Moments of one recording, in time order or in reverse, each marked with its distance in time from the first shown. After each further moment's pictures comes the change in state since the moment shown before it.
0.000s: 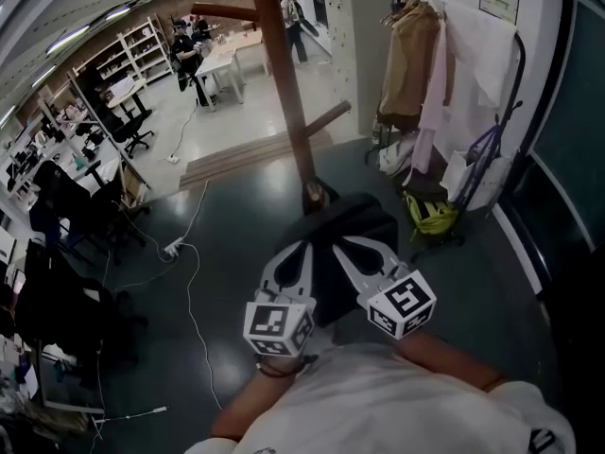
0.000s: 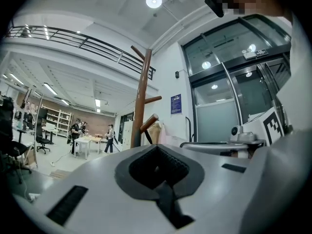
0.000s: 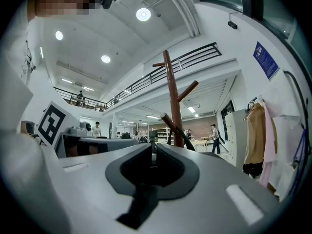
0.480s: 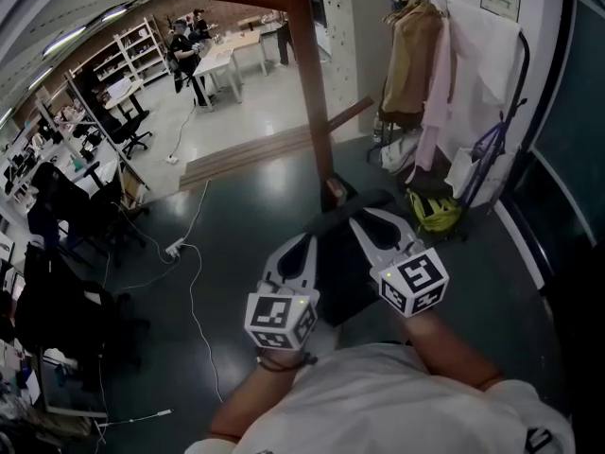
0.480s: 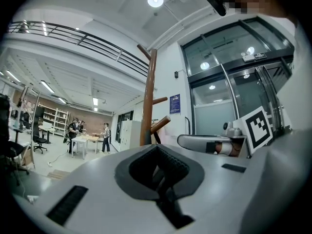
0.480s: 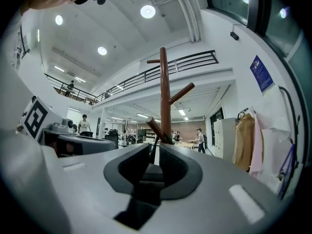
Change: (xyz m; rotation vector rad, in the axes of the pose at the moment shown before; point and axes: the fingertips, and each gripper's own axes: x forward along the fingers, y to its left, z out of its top) left arm -0.009 0.037 0.006 -0.003 0.008 -0.042; right arm 0.034 -0.022 0.014 -0.076 0.009 -0.142
